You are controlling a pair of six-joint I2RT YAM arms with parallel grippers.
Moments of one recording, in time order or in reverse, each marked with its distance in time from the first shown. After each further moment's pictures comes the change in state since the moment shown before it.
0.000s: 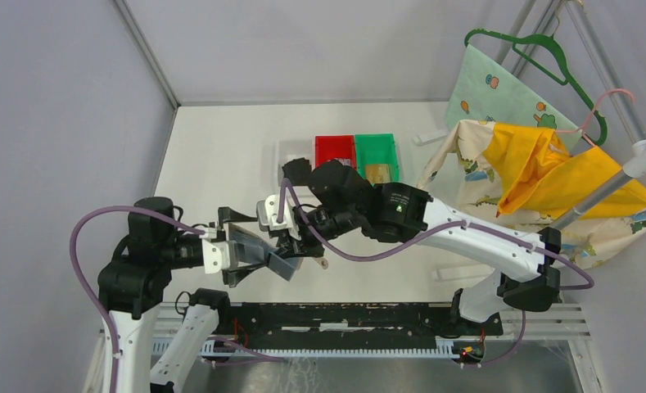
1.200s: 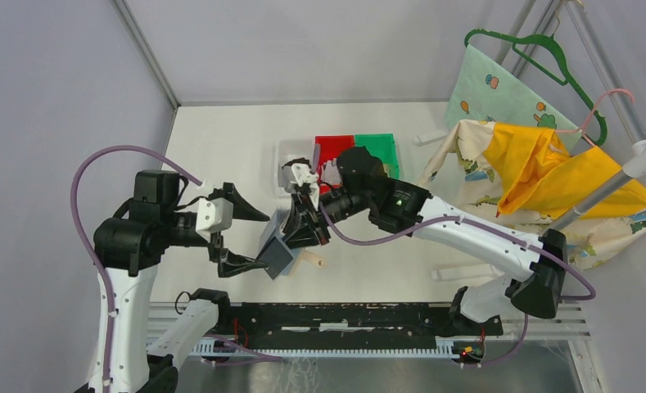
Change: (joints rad) left arm 0.005 0.256 0.226 -0.261 0.174 -0.105; right arm -0.196 -0.117 -0.390 0.642 -0.407 0.420
